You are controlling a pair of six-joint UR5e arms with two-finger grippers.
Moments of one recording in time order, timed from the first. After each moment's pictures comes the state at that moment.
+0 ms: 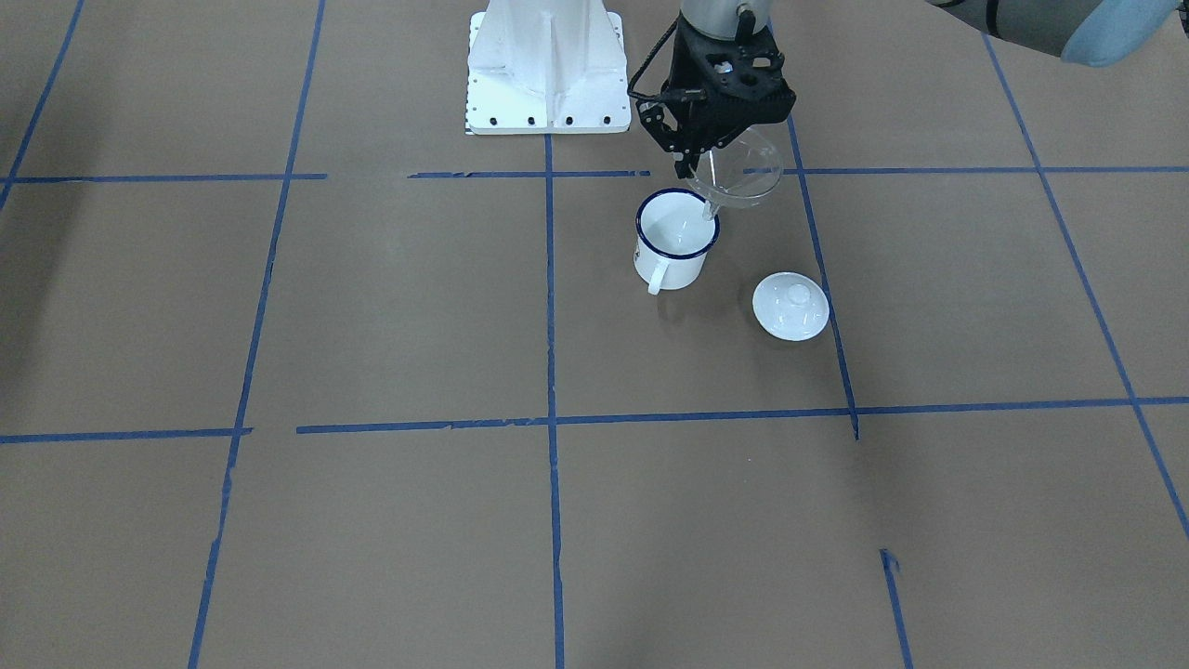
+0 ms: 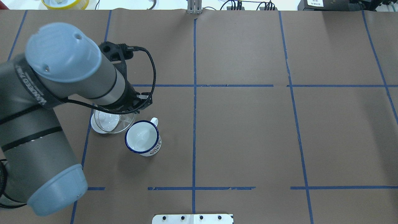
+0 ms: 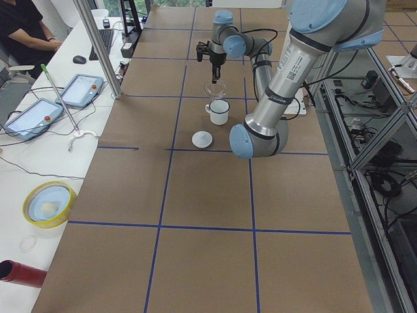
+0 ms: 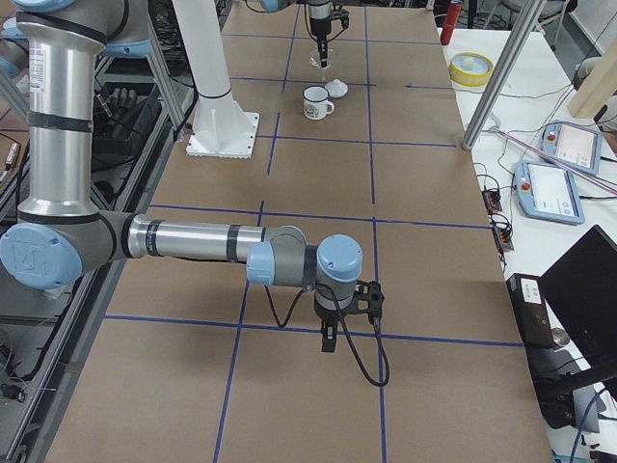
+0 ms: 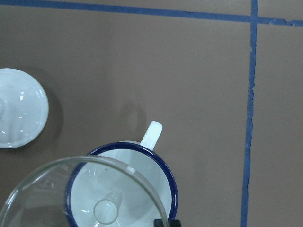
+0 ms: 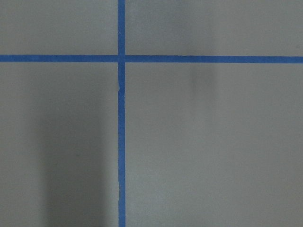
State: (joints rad) left arm -0.64 -2.23 -2.16 -1.14 -1.88 -1.28; right arm 1.57 -1.68 1.66 -1.57 2.29 0.01
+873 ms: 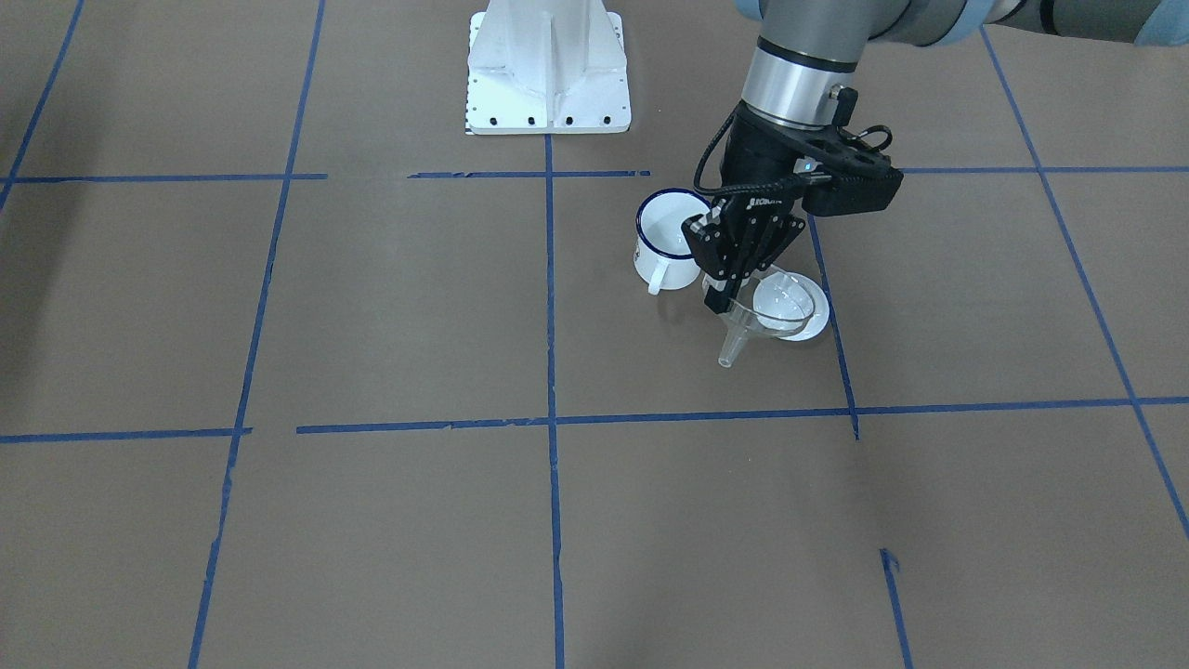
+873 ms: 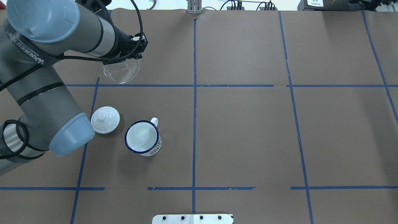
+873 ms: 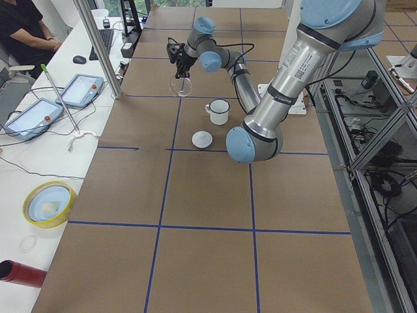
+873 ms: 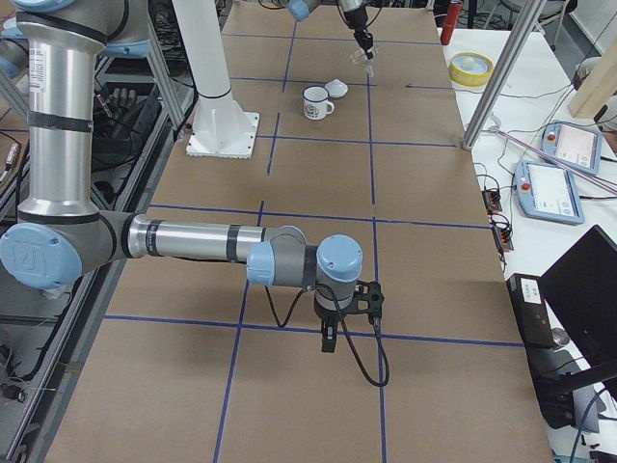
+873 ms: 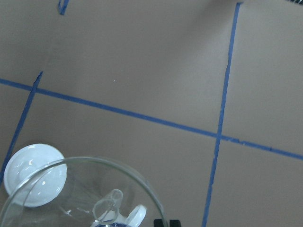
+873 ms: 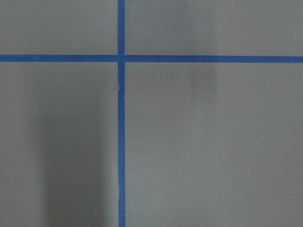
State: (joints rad) left arm -0.77 -2.16 -1.87 -1.77 -1.67 -1.62; right arm 1.57 -1.68 1.66 -1.57 2.29 0.01
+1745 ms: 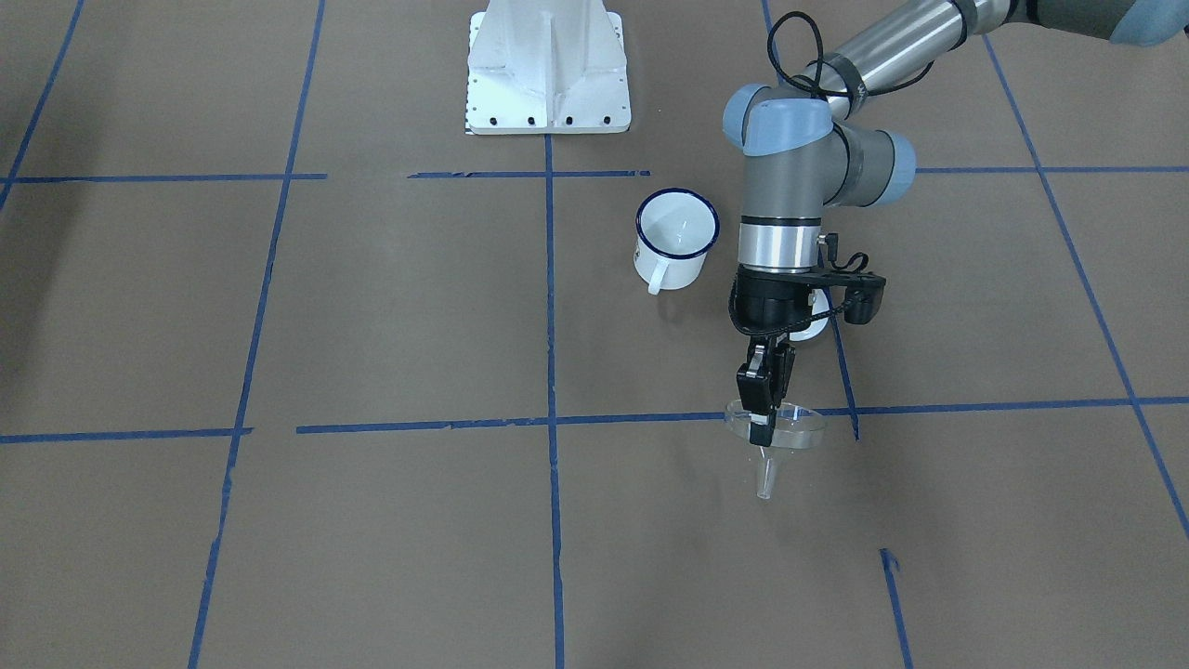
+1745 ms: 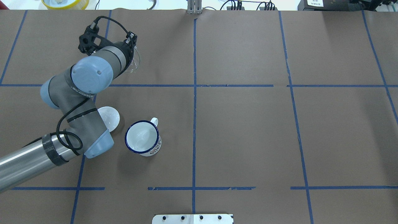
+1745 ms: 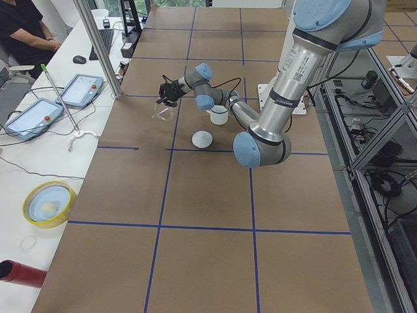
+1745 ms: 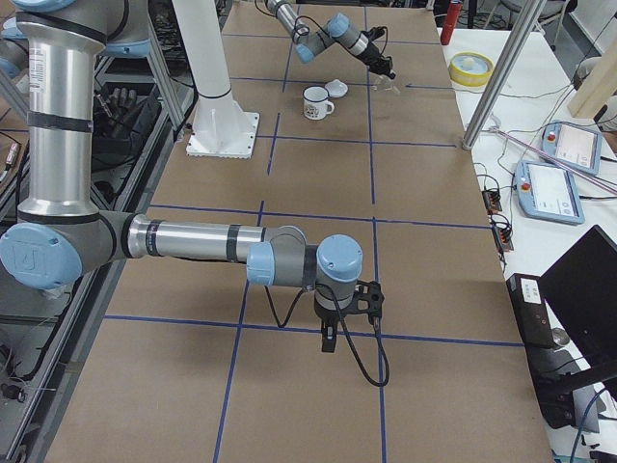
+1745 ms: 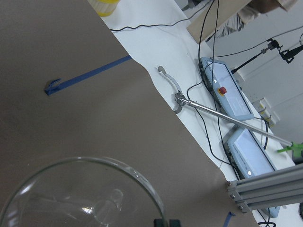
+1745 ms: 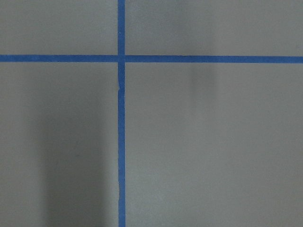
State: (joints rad) left arm -0.63 -2.11 -1.52 -2.21 -1.16 -2.11; right arm 1.57 -1.68 1.66 -1.57 2.29 0.01
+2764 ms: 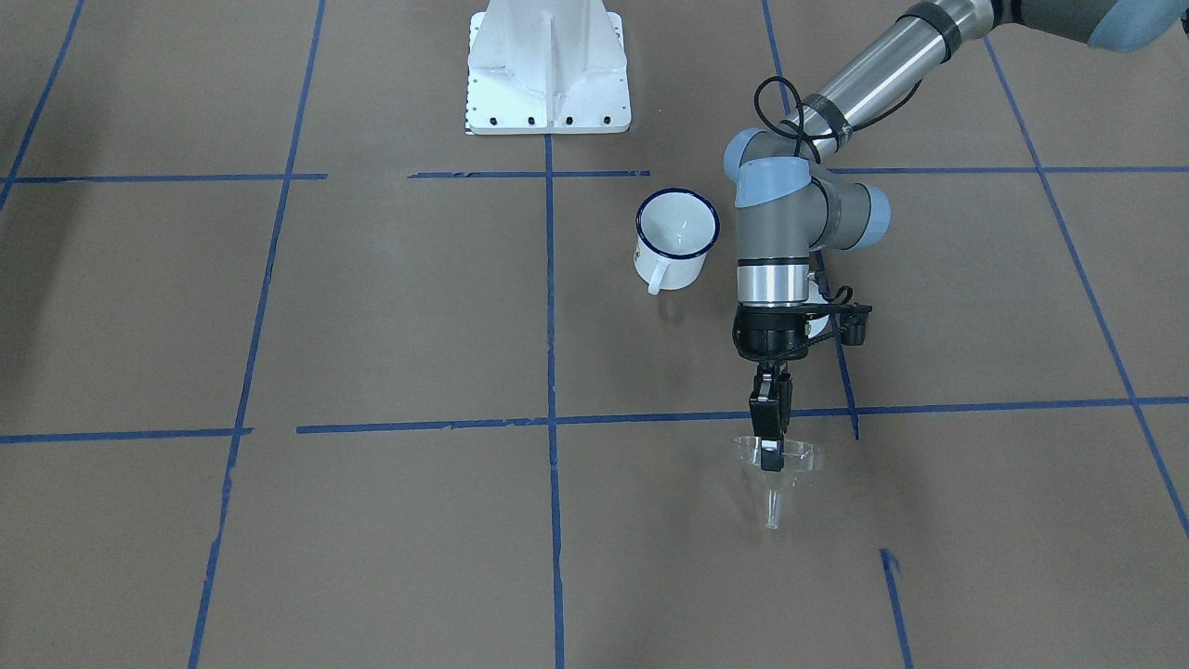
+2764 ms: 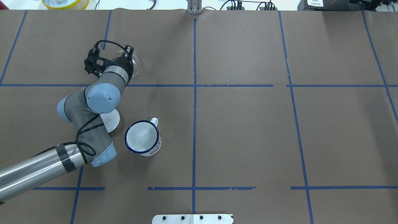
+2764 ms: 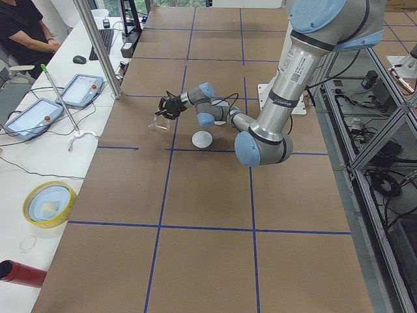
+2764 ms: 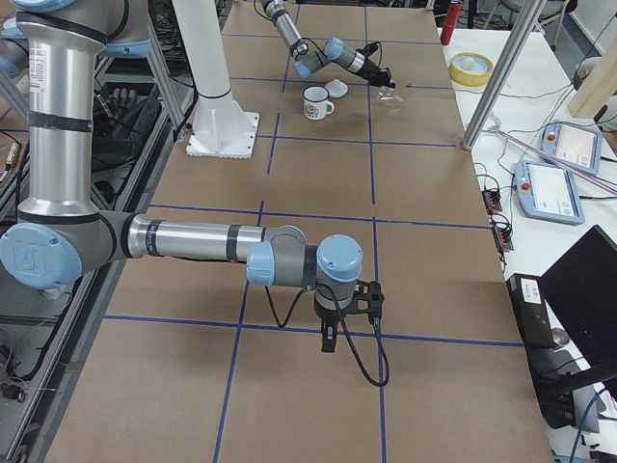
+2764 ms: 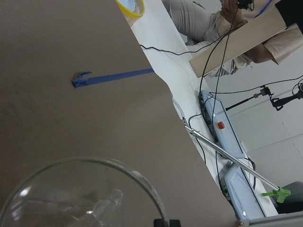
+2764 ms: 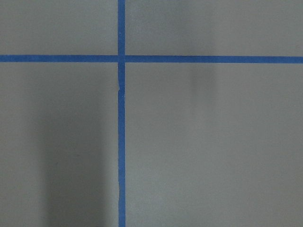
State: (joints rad) left arm -0.60 -2.12 -1.34 -2.40 -1.01 -2.17; right arm 1.57 -1.68 1.66 -1.57 2.29 0.01
